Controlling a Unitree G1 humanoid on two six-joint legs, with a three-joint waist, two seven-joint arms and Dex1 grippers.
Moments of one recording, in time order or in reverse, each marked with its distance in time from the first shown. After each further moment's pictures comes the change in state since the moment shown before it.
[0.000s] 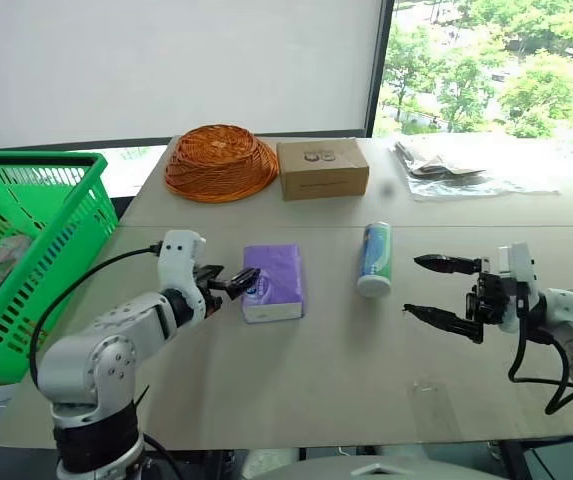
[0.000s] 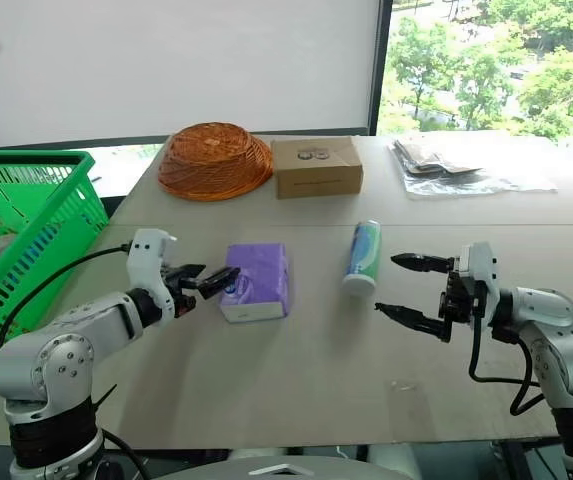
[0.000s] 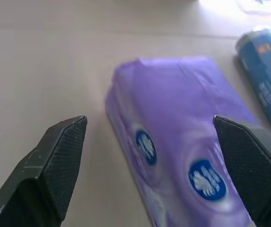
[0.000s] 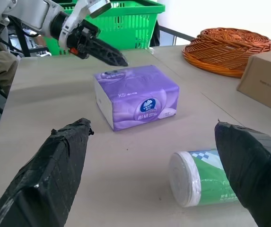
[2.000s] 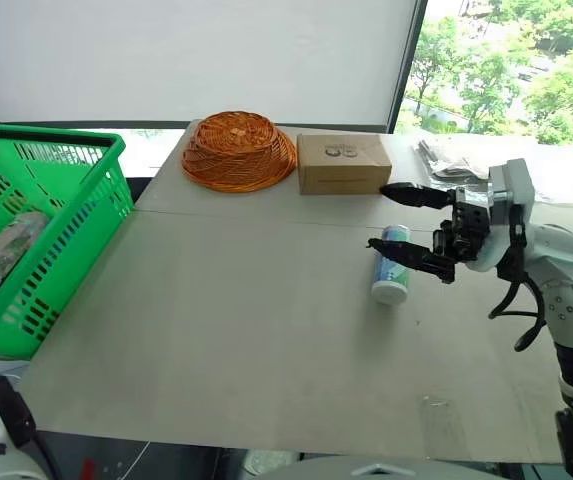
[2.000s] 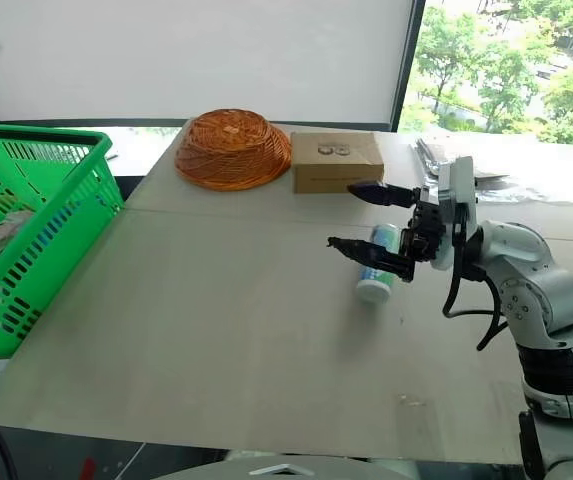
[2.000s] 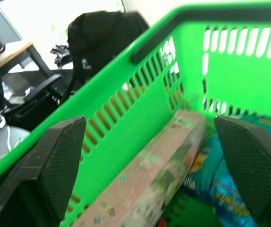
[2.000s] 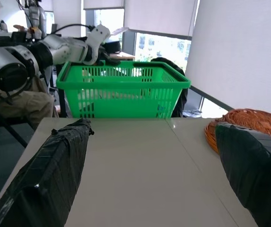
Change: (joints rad) left arm -0.433 0.681 0.151 1.264 0.462 -0.971 0.111; right arm -0.347 0.086 0.042 -0.106 0.130 0.227 -0.168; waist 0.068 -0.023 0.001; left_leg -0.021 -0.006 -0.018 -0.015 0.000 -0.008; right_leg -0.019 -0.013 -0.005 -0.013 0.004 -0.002
